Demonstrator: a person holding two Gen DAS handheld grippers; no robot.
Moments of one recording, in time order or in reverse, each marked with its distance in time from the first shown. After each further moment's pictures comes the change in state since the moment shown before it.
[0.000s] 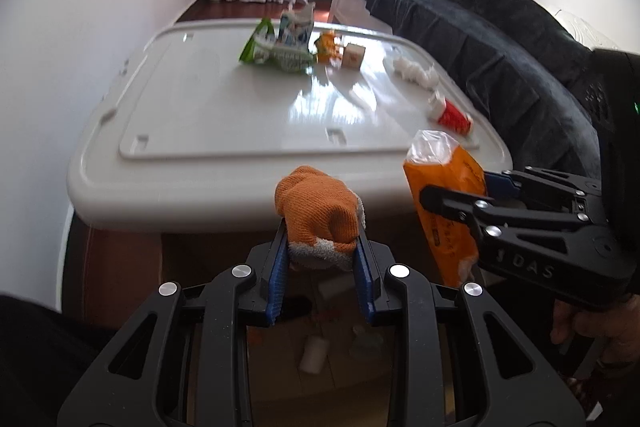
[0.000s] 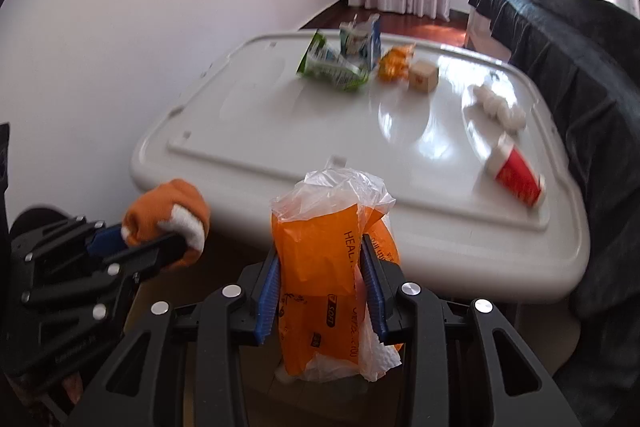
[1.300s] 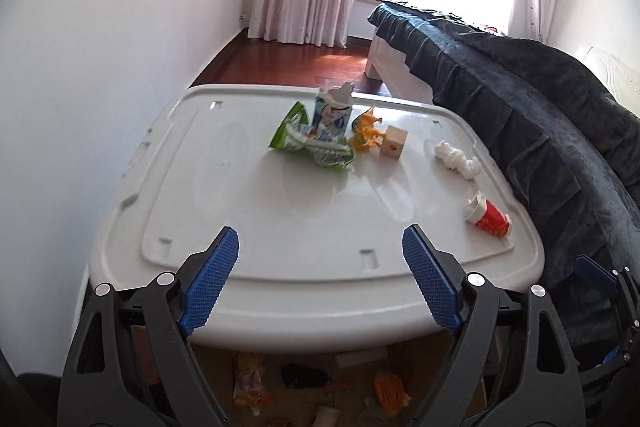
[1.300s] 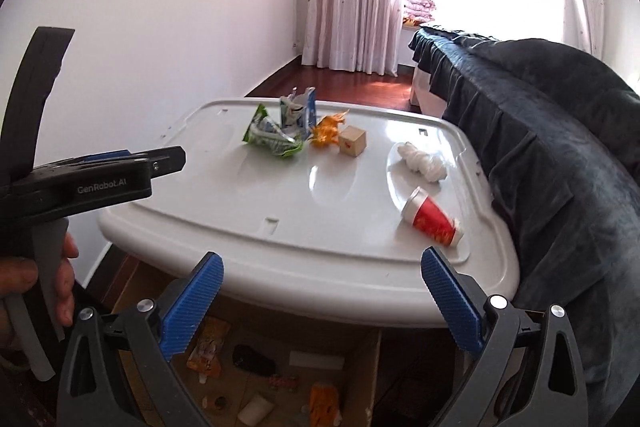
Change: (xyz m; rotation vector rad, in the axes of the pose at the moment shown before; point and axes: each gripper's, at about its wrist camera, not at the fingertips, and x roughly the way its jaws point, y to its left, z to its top) left arm 0.012 0.001 0.101 -0.050 -0.177 0.133; right arm -0.040 -0.040 0.028 0.023 -0.256 -0.221
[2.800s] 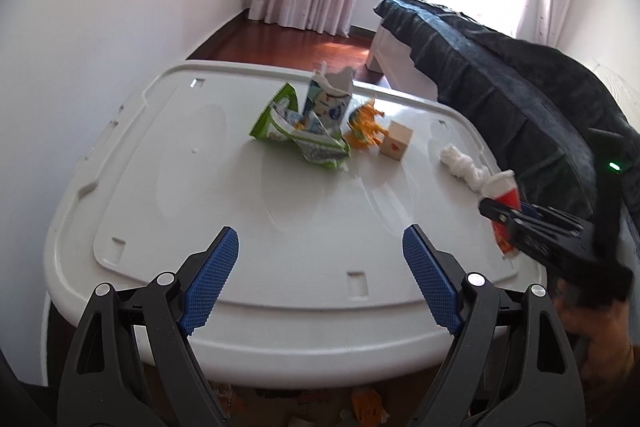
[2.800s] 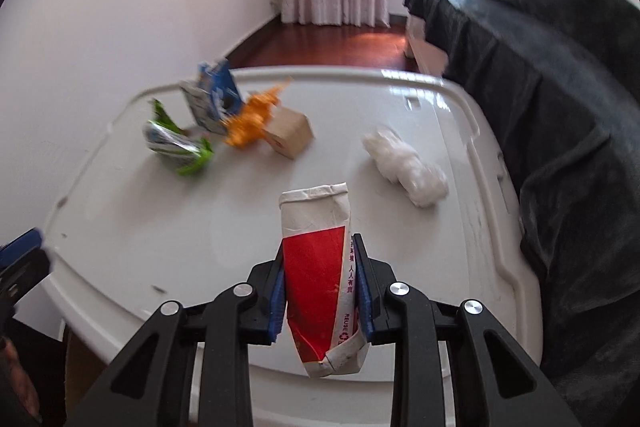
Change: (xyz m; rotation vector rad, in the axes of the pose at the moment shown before) left arm 0.054 0.004 0.008 -0.090 0.040 -0.026; right arm 0.124 -0.064 0.060 0.063 0.130 0.075
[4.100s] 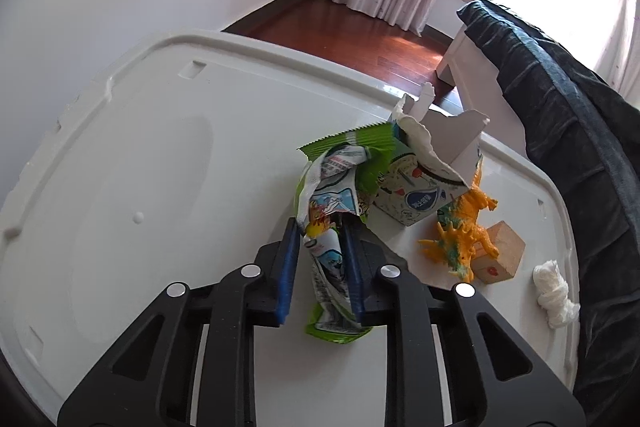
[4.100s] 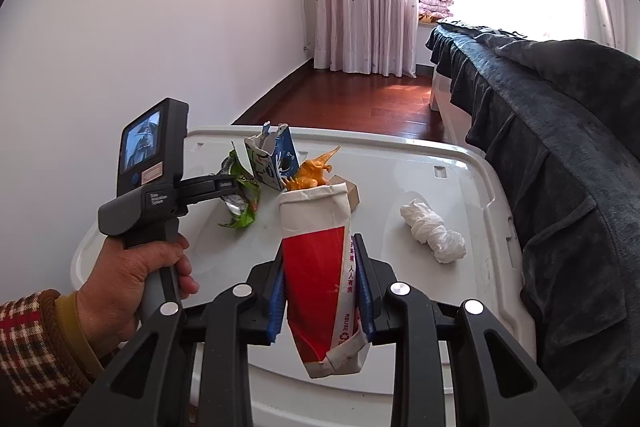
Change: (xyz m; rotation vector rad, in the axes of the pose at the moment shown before) left arm 0.154 0.021 0.079 -0.206 0.057 0.147; right arm -0.034 0.017 0.013 -0.050 -0.128 0.057
